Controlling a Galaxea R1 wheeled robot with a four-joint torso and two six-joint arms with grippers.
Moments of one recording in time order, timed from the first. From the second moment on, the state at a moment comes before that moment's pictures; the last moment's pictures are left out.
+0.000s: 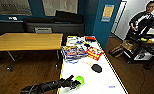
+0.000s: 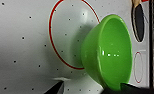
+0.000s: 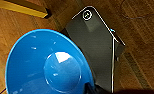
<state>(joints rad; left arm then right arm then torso) 0.53 2.89 -2.17 0.08 0.36 -0.85 -1.42 2.43 -1.88 -0.03 0.14 0.31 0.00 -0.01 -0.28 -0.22</state>
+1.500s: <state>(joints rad) 0.54 2.86 -2.05 0.14 0.27 -0.81 -1.41 2.44 -1.89 -0.03 0.13 0.31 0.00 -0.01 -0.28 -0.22</state>
